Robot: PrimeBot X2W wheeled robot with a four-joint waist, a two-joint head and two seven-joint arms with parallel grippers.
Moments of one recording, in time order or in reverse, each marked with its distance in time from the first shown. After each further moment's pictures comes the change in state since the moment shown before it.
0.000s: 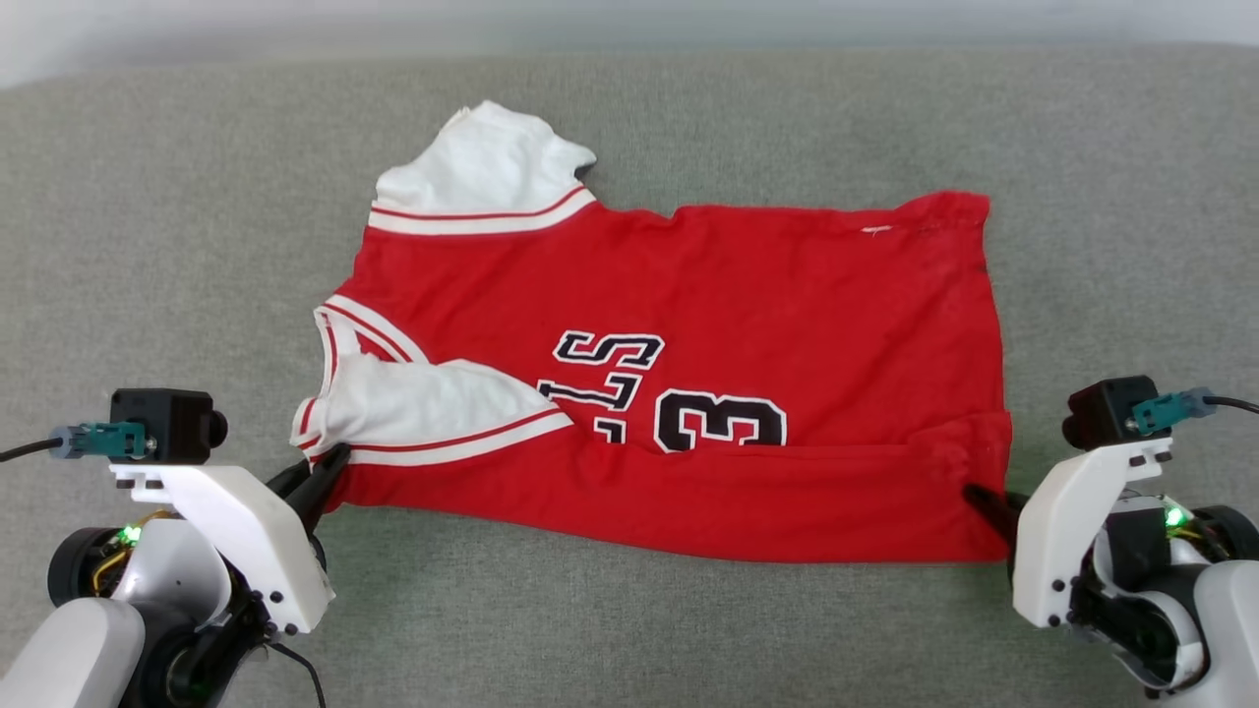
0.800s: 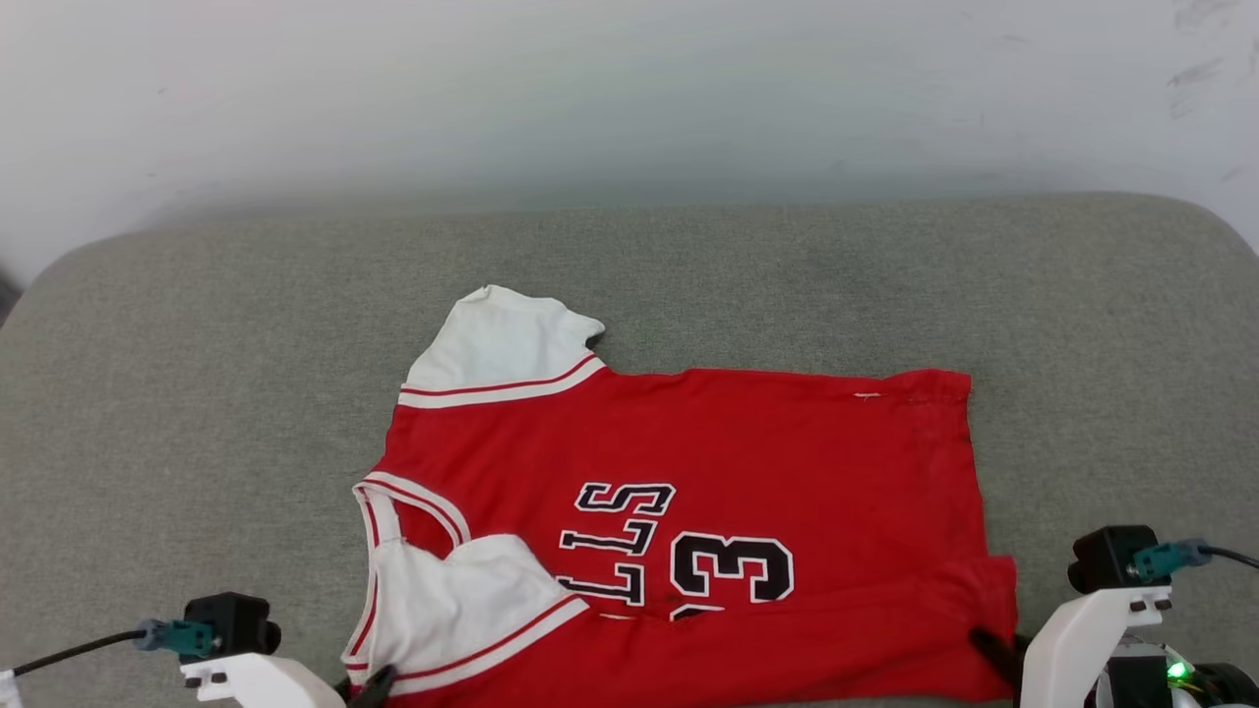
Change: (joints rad) left arm 0.285 -0.057 -0.041 0.044 -0.068 0.057 -0.009; right arm 0.231 0.008 -0.024 -0.019 0.001 0.000 -0.052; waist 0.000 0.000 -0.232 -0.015
